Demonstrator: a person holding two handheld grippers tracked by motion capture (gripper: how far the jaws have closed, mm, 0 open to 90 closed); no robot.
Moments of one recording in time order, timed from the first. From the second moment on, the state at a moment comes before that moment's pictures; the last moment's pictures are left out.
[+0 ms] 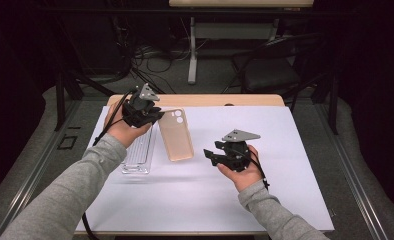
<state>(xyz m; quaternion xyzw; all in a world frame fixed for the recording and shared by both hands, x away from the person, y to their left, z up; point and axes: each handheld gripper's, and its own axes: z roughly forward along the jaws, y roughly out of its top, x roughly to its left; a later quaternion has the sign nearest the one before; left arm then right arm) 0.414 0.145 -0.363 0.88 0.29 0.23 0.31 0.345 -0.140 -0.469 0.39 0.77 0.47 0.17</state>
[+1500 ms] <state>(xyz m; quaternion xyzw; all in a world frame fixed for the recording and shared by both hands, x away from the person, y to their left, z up) 0.455 0.210 -0.341 0.83 0.31 0.34 0.33 0.342 -0.179 -0.473 0.43 0.76 0.45 0.18</state>
